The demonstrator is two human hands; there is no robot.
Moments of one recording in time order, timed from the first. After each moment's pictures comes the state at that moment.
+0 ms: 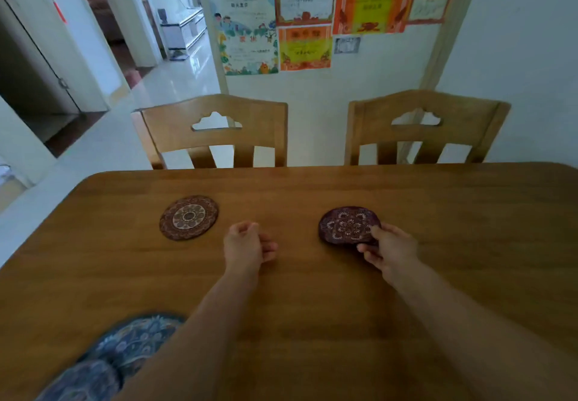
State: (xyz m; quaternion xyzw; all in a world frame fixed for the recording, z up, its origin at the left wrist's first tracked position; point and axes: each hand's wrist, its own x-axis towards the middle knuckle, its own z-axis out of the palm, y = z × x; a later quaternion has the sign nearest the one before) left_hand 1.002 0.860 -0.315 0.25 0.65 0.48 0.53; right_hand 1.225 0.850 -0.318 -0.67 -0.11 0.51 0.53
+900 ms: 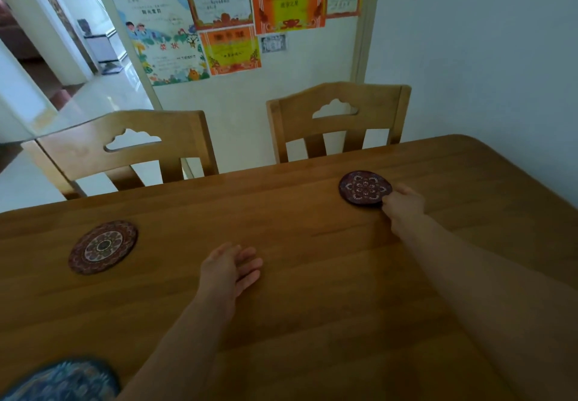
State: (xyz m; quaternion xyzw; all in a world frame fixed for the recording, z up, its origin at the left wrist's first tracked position) left_hand 1.096 0.825 -0.307 0.22 0.61 0.42 0.63; right_hand 1.395 0.861 -0.313 -0.71 -0.09 0.36 0.60
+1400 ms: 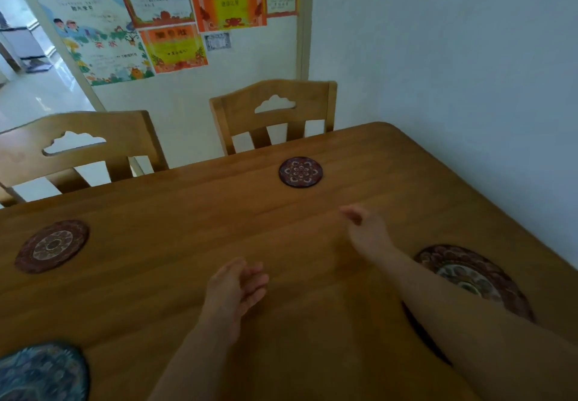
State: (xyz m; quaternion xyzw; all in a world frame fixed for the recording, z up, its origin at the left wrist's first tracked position) left_hand 1.159 0.706 -0.286 0.26 0.58 0.34 0.69; right_hand 1.410 0.693 -0.293 -0.80 -0.41 0.27 0.36
